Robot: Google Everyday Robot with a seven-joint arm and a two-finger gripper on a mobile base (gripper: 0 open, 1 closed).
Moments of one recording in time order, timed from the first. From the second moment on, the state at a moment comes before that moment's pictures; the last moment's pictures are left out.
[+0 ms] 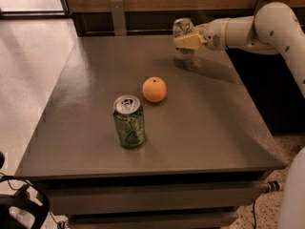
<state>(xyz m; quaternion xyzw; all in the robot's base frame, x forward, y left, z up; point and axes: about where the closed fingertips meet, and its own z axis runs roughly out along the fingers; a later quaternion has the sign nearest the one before) 0.769 -0.125 0.899 -0.39 0.71 0.26 0.52</state>
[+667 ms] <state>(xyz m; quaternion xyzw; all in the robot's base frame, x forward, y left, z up) 0.755 -0.157 0.904 -0.39 0.77 0.19 0.47</state>
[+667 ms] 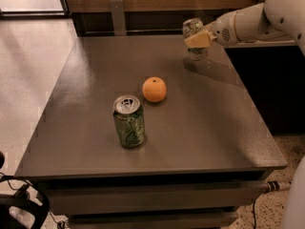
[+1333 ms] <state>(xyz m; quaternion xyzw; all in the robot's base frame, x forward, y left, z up) 0.733 -0.179 0.901 -0.38 0.82 0.13 0.41</state>
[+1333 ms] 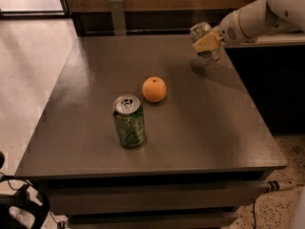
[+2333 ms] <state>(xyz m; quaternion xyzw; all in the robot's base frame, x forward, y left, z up) 0.724 -0.175 0.882 -0.42 0.85 0.05 0.30</state>
